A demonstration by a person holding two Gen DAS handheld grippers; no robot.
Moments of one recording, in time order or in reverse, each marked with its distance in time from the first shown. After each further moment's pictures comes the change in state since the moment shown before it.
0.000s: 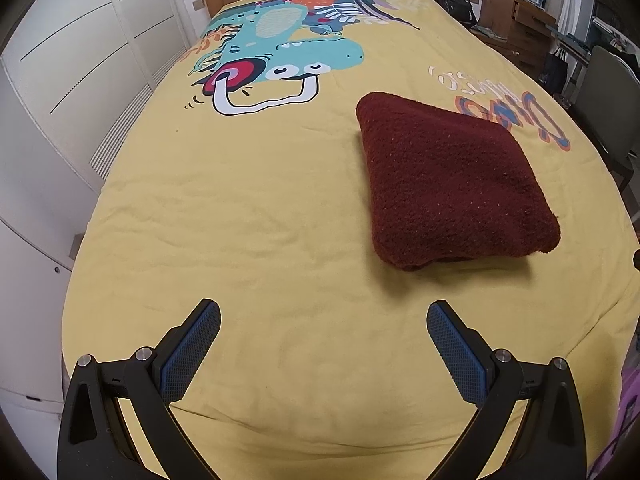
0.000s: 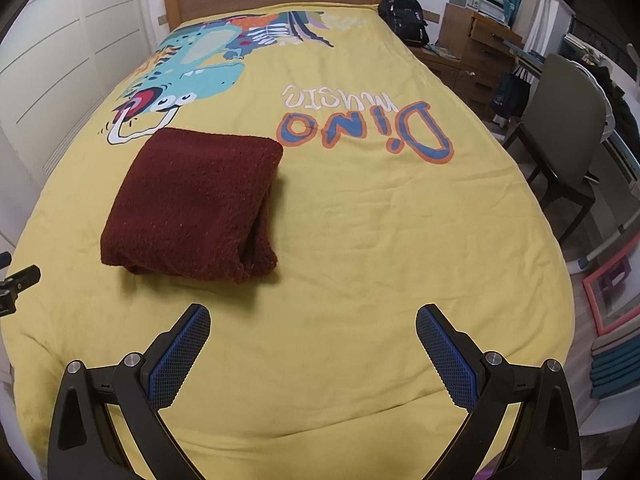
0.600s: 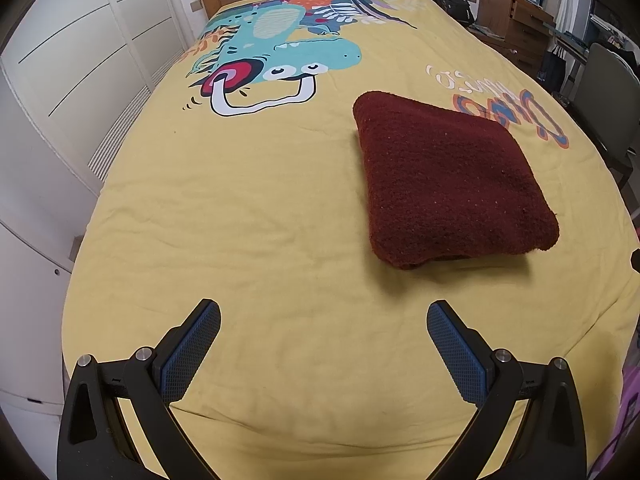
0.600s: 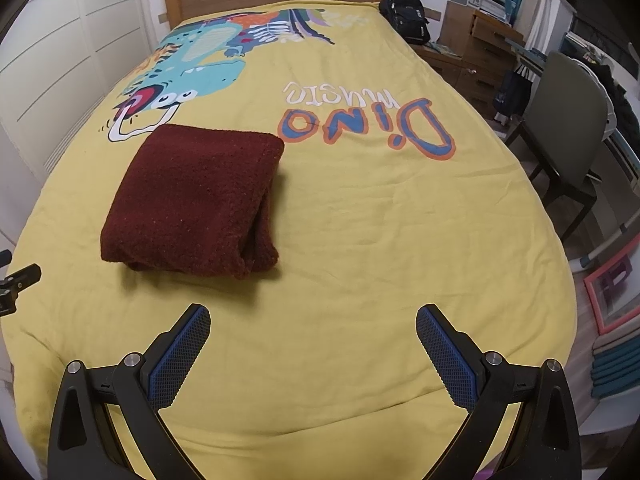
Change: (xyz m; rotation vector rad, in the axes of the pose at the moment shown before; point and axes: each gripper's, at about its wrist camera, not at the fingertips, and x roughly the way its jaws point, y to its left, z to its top) left arm 0.000 -0.003 -0.001 0.010 0.001 -0.001; right arm 0.003 0.001 -0.002 -0.005 0.011 0.003
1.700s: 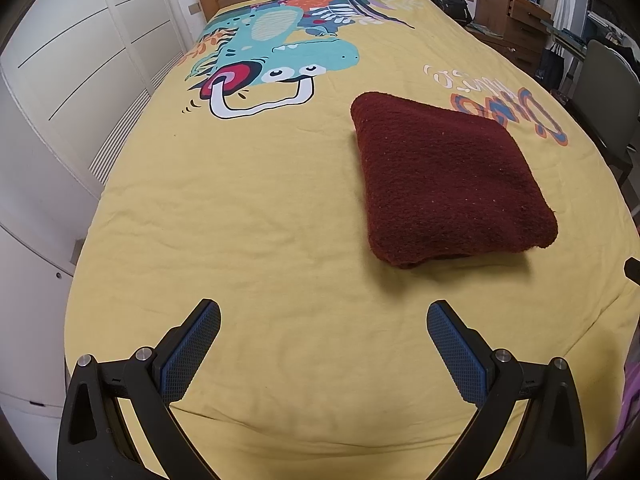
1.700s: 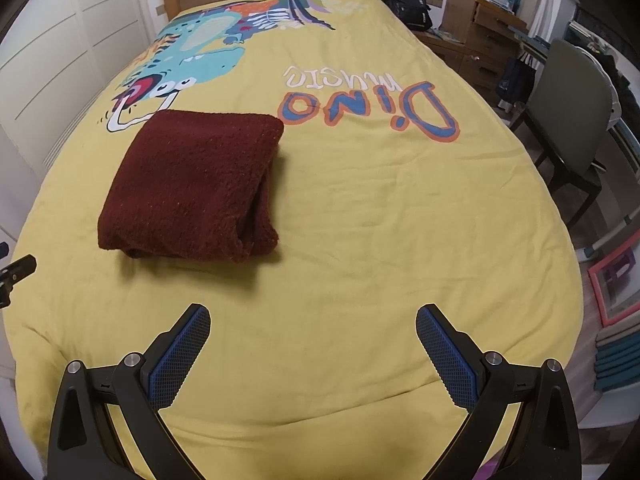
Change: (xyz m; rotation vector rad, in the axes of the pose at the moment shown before) left arm -0.002 -0.005 -0.001 0.012 -0.004 0.007; right arm 0.010 -0.004 -0.009 0.016 0.046 0.017
